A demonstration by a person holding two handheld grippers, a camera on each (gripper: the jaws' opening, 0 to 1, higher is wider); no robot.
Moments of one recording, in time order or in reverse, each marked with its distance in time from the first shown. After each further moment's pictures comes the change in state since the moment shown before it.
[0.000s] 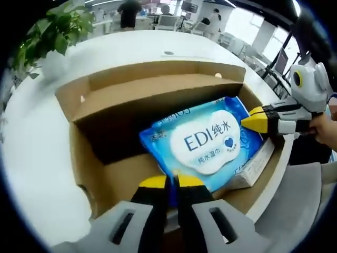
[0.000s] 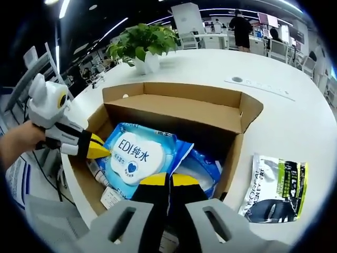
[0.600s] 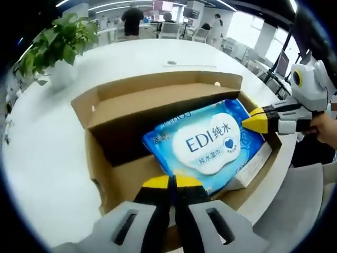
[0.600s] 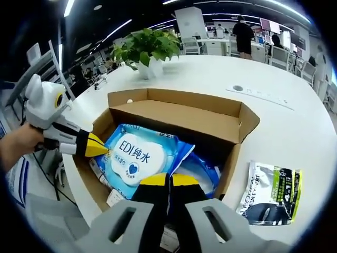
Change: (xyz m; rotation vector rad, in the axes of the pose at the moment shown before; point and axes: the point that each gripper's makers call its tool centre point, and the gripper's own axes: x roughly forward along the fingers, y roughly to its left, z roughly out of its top) left arm -0.021 -0.001 0.011 0.008 -0.071 0.047; right arm -0.013 0.006 0.013 -0.038 -0.032 -0.003
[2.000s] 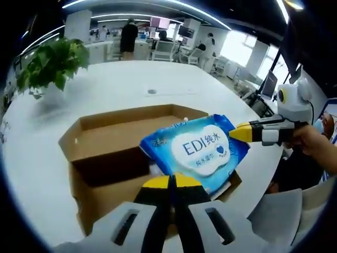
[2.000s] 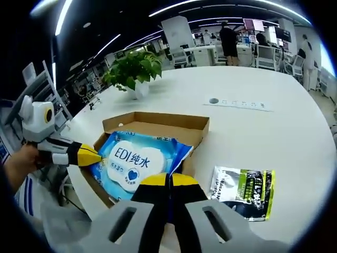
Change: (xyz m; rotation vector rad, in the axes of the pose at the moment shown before) left arm -0.021 -0.075 0.060 -0.031 -0.142 -0.094; right arm -0.071 -0.054 0.029 0.101 -0.091 -0.035
